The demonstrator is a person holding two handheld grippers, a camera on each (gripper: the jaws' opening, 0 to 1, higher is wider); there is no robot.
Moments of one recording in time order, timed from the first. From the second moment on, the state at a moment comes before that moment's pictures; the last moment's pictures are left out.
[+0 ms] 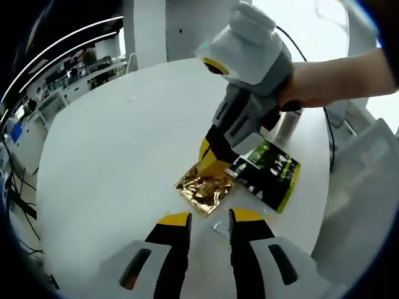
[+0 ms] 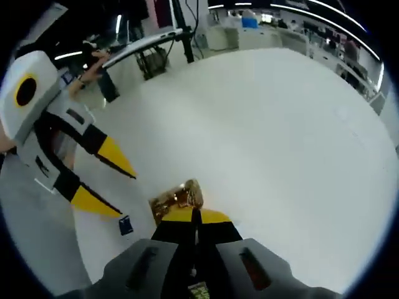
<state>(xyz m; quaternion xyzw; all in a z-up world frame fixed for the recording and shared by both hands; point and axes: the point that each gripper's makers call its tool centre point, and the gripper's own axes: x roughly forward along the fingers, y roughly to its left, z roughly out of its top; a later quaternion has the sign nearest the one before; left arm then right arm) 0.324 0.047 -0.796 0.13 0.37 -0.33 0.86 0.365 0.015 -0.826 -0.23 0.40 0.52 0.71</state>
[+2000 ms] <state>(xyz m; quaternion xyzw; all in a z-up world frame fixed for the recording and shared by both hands) 0.350 0.031 -0.829 0.20 0.36 -0.37 0.83 0.366 0.013 -0.832 -0.21 0.39 0.49 0.75</state>
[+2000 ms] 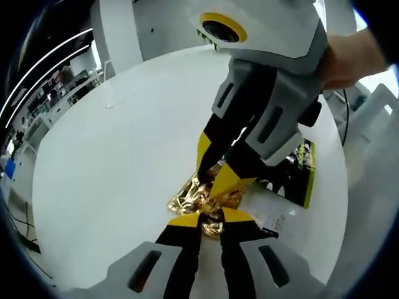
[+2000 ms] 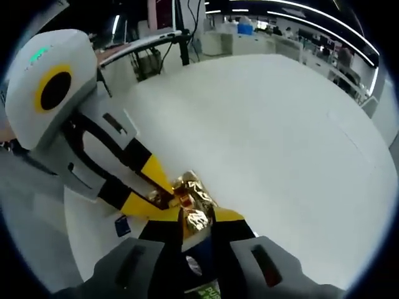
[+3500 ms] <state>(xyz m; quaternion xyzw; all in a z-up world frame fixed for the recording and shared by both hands) 0.356 0.049 -0.828 0.15 0.39 -0.36 0.83 0.346 0.011 -0.821 -0.15 0.40 0.49 0.76</state>
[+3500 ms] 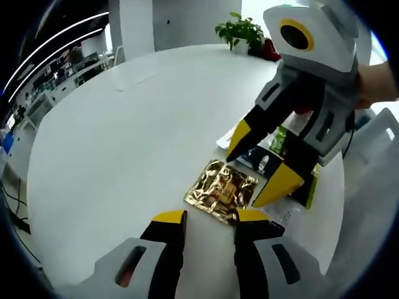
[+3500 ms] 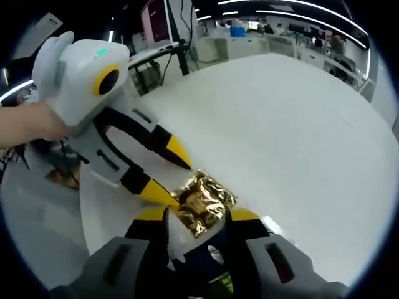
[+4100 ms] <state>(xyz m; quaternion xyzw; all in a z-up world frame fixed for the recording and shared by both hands) 0.355 0.048 -0.824 0.16 0.39 -0.36 0.83 0.341 0.010 -0.813 -0.16 0.39 0.50 0.76</state>
